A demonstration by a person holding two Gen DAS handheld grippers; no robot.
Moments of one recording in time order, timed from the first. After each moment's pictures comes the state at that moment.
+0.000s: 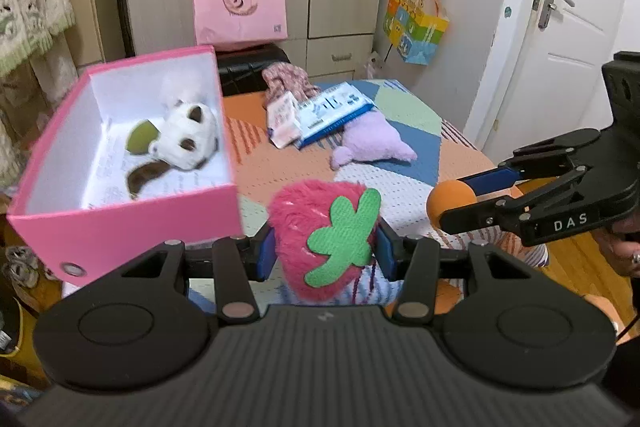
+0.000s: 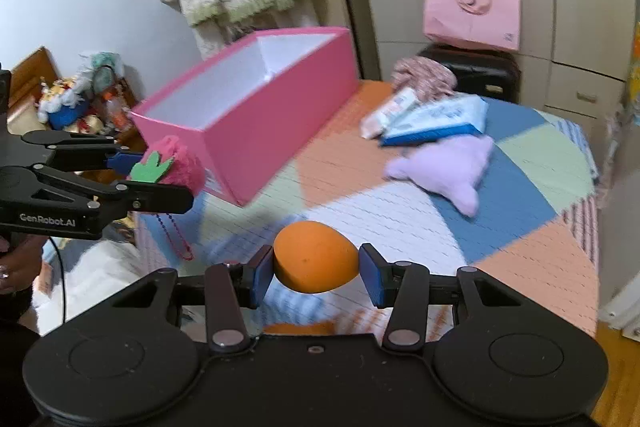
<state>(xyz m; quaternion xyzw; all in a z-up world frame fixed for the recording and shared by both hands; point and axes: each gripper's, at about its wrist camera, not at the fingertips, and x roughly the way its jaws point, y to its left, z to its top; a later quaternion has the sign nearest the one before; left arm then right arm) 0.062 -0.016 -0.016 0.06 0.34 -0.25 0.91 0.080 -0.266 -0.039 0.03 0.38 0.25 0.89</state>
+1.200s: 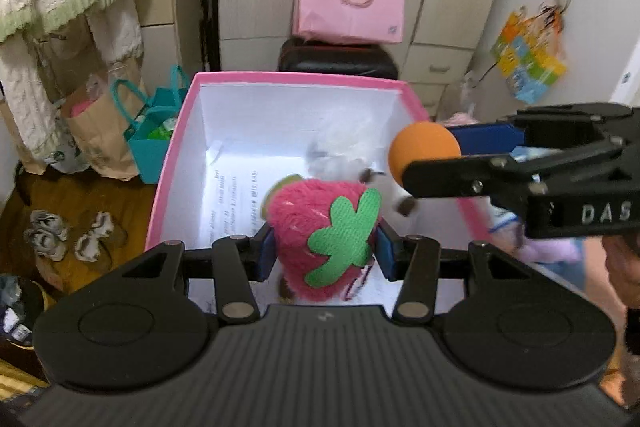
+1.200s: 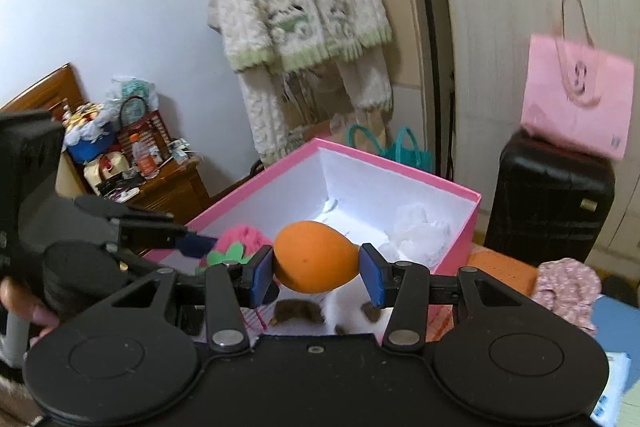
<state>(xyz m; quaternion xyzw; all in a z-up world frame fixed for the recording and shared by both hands) 0.269 0.081 -0.024 0.00 0.39 -0.16 0.91 0.309 -0.123 -0.007 0.02 0.34 0.32 0.88</state>
